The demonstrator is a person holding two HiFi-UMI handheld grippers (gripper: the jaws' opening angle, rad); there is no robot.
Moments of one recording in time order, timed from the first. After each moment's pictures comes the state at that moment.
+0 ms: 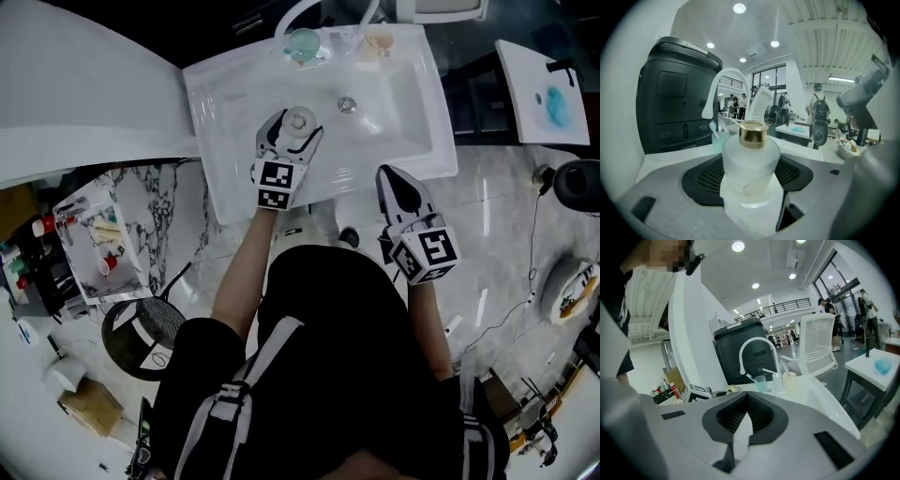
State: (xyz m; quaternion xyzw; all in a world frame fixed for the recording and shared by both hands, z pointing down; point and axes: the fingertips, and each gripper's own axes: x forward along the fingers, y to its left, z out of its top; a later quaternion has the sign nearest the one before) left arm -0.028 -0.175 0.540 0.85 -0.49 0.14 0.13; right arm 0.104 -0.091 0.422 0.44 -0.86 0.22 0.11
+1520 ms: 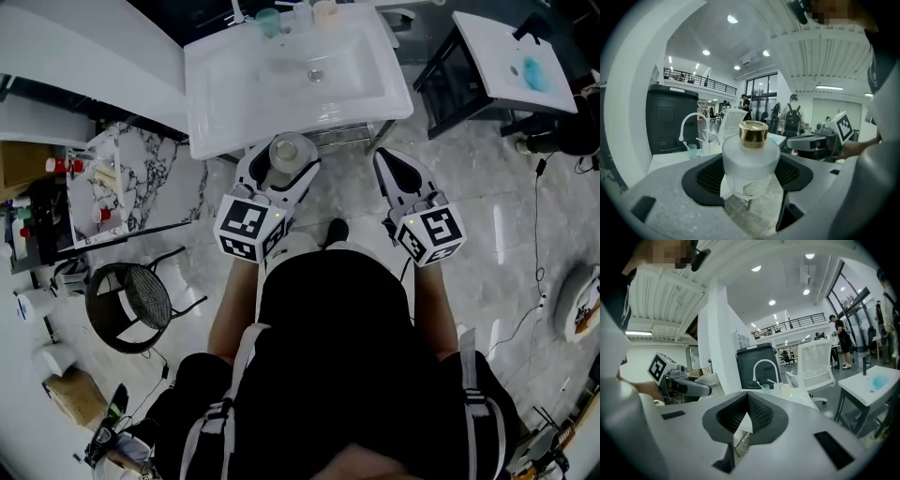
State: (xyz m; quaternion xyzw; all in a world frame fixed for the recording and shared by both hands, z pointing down) left arm 0.138 0.112 0.360 0.87 -0.48 0.10 0.12; right arm 0.264 0.102 0.355 0.37 -0.92 0.12 0.06
